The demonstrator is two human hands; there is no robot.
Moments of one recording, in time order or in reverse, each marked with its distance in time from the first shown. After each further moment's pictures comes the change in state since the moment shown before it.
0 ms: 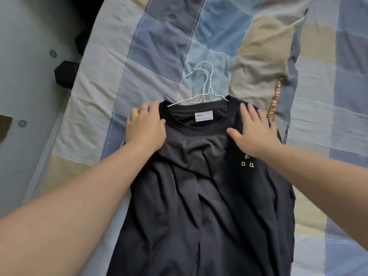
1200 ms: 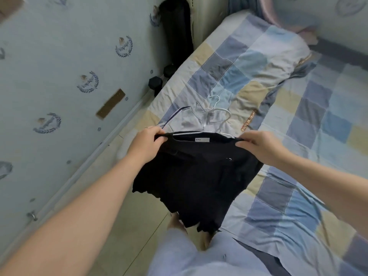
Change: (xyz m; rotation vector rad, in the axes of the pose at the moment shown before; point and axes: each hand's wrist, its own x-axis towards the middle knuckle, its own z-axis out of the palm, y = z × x) left_hand -0.424 0.072 -0.255 -0.473 0.154 -0.209; right_hand -0.344 0.079 -0.270 0.278 -0.076 -0.677
